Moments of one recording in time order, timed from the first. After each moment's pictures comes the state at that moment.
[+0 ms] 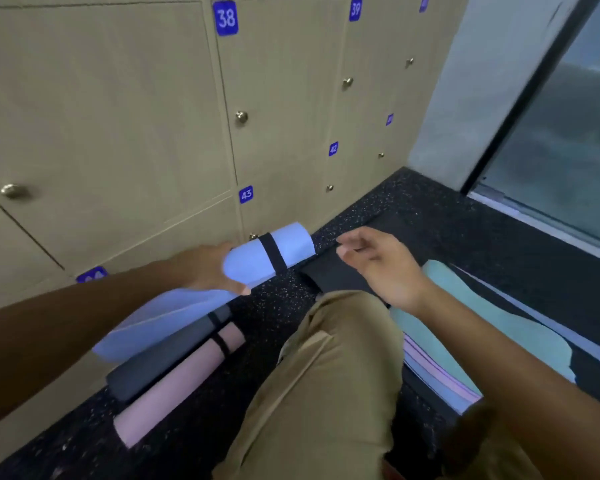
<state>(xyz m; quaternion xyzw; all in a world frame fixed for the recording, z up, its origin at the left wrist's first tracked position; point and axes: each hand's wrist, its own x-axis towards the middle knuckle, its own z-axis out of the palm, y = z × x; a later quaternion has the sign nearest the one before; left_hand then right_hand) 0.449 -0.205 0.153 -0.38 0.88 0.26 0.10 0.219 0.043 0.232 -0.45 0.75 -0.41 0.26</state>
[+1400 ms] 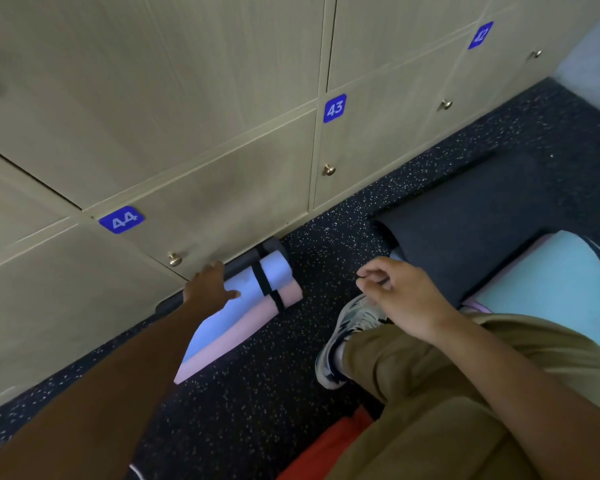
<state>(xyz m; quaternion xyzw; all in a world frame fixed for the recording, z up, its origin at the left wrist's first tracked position) 0.570 -0.291 -0.148 -0.61 0.74 0.25 0.14 0.255 -0.103 0.047 -0.47 0.76 -0.21 0.39</state>
